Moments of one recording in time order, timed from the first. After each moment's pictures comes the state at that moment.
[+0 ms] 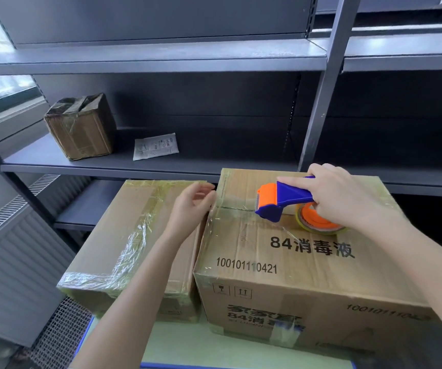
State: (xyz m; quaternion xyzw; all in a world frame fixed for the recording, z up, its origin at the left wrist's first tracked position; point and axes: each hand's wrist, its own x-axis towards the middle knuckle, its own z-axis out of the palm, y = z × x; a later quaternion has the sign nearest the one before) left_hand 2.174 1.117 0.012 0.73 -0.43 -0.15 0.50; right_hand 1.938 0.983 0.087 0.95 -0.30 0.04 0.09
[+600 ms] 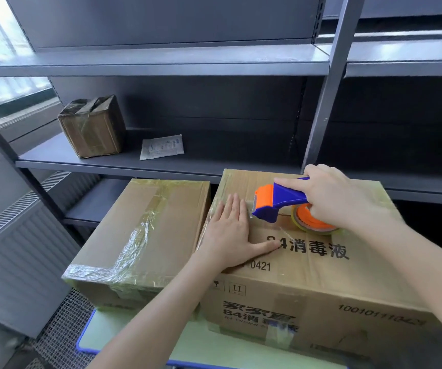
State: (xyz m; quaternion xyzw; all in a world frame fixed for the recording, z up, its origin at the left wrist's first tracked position) left_hand 2.088 1.117 0.013 0.80 -0.60 -0.02 0.04; right_hand 1.939 0.980 0.085 0.95 -0.27 0.05 0.13
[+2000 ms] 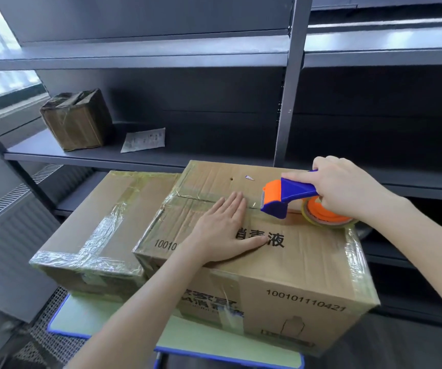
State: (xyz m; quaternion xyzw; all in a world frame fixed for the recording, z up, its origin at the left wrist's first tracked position) left_hand 2.016 1.078 0.018 0.76 -0.65 -0.02 0.02; right_hand 1.845 0.920 0.094 0.95 -0.24 0.01 0.17
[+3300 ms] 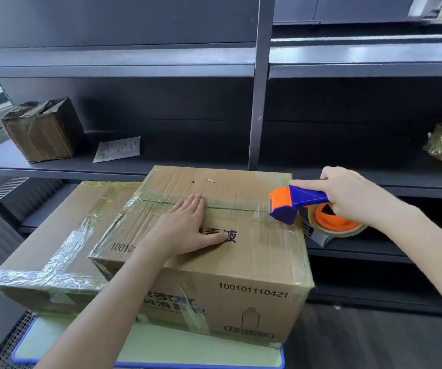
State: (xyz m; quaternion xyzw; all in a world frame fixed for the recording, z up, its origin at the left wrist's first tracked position) left_hand 2.039 1.081 0.028 0.79 -0.61 -0.03 0.00; right_hand 1.783 0.898 0.094 0.95 -0.29 -0.01 0.10
